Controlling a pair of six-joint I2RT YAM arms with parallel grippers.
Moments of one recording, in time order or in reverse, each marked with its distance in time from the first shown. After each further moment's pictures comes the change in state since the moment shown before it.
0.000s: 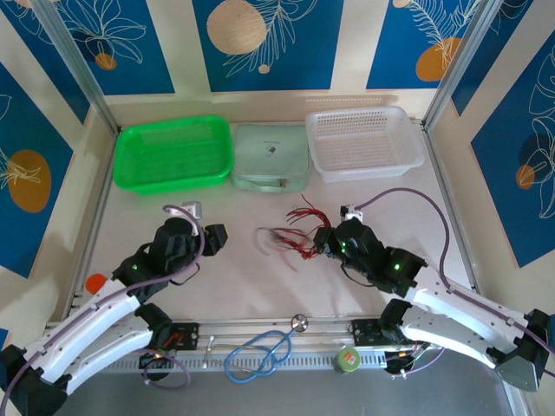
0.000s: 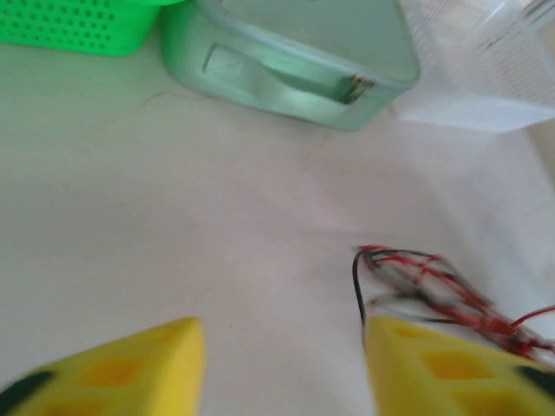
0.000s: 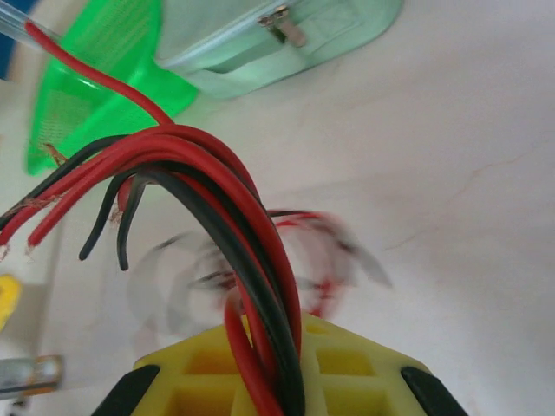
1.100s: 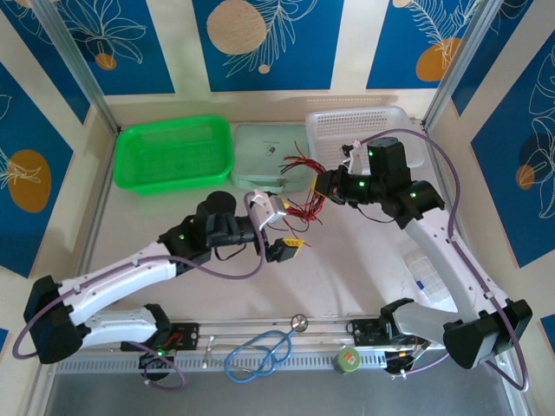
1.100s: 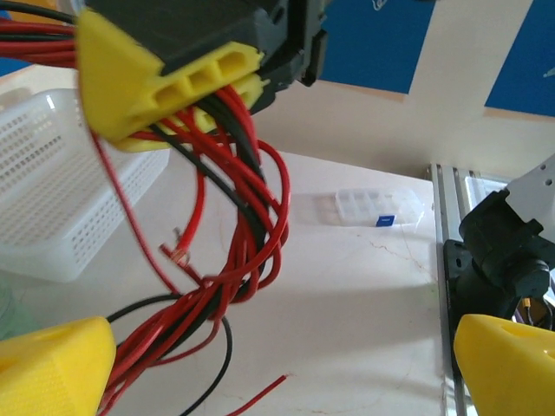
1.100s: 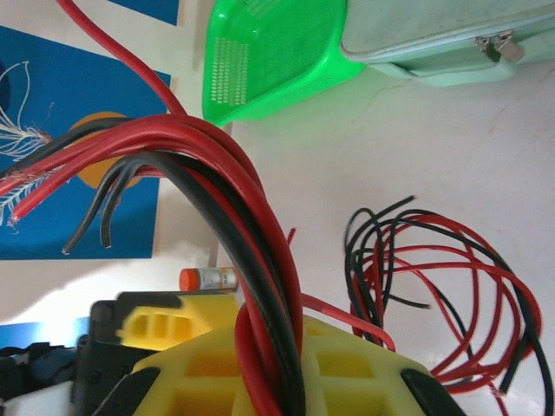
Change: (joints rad) left arm -0.258 0.435 0.296 0.452 0.488 0.734; right arm -0.502 0.344 0.570 -0.207 -0.868 -0.181
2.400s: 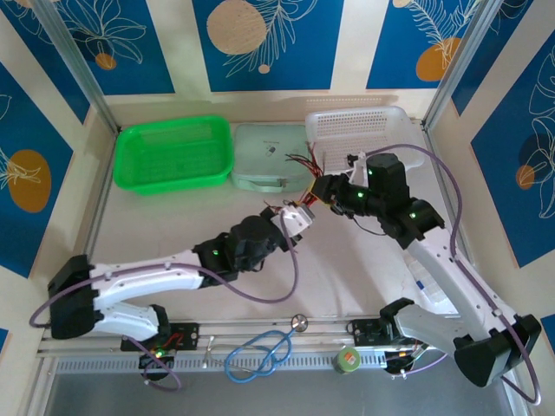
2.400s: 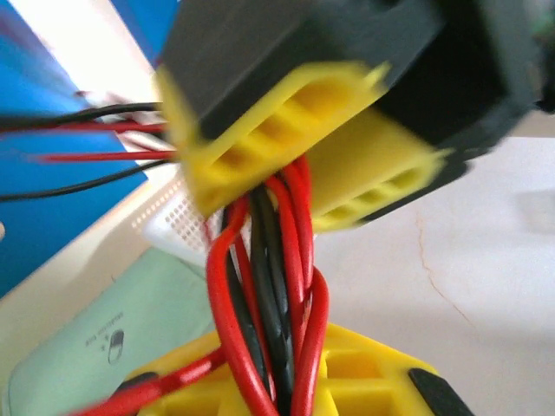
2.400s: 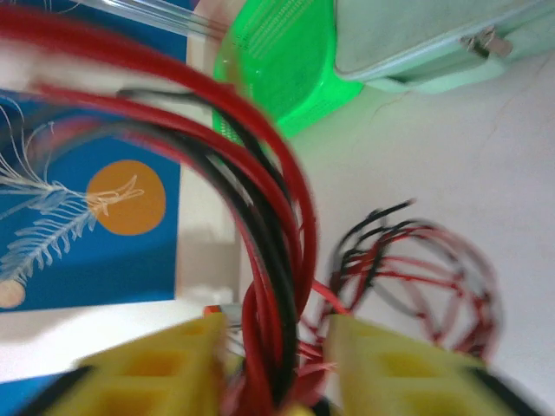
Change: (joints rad) left arm -0.217 0.101 0.024 0.155 -0.759 0.229; right arm 0.067 -0.144 -0.171 0.153 0.151 0.182
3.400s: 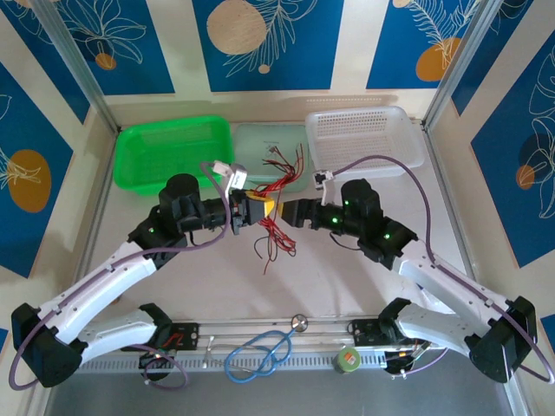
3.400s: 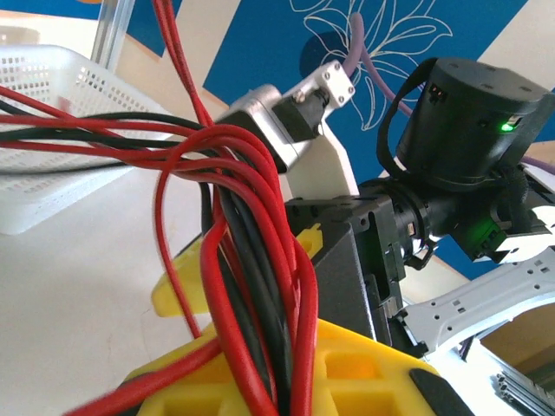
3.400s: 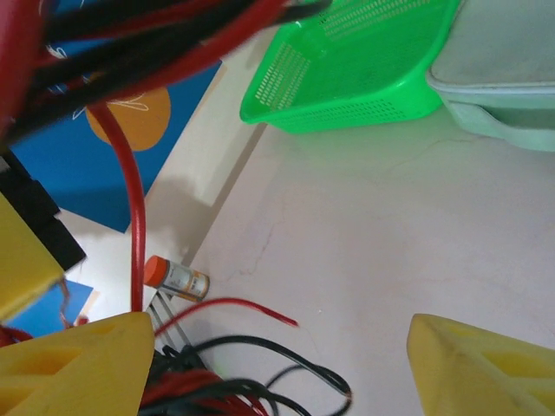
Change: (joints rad) left arm 0.458 -0.229 0.009 -0.195 0.981 -0.736; right arm 0.255 0.013 -0.222 0.401 0.132 -0.270
